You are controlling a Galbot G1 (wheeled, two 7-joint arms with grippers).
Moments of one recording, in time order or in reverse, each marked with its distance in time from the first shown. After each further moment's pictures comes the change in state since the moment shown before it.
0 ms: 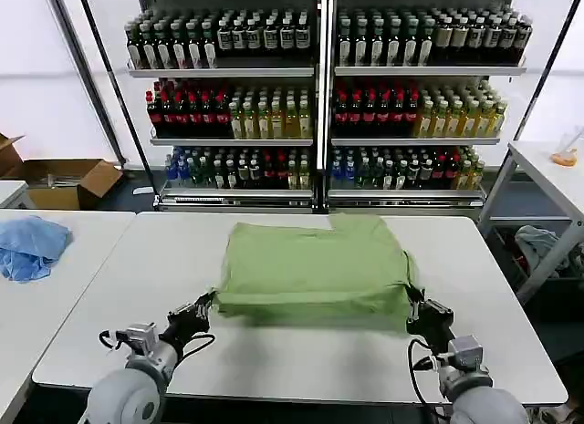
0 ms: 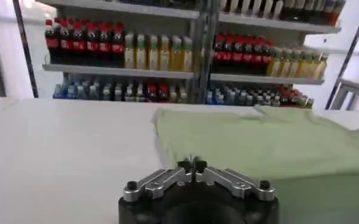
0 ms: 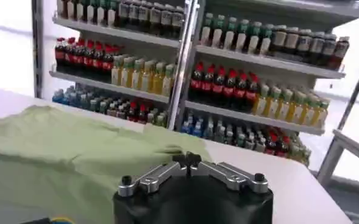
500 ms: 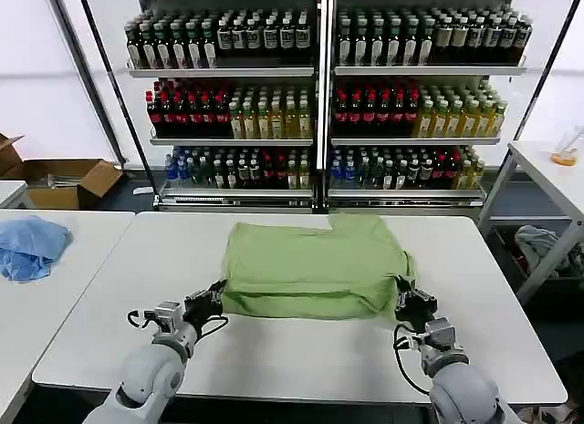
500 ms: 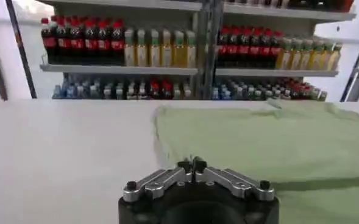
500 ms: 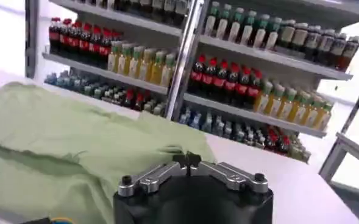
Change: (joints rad) left arm -0.156 -0.036 0.101 0.173 0.041 -0.029 -0.022; right arm 0.079 0.056 -0.068 -0.120 -0.060 -0.008 -0.015
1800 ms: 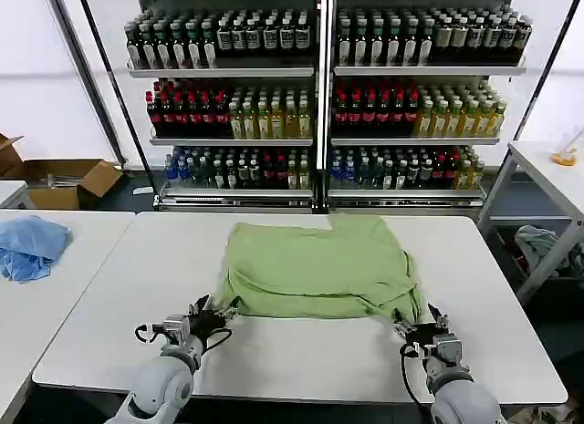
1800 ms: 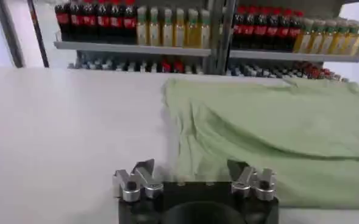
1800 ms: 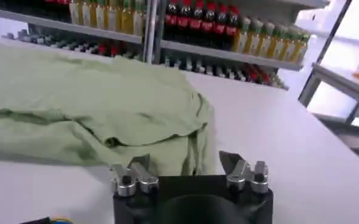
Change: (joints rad) left arm 0.054 -0.051 0.003 0.035 0.026 -0.004 -0.040; right arm -0.121 0.056 0.099 0.023 0.147 -0.138 0.082
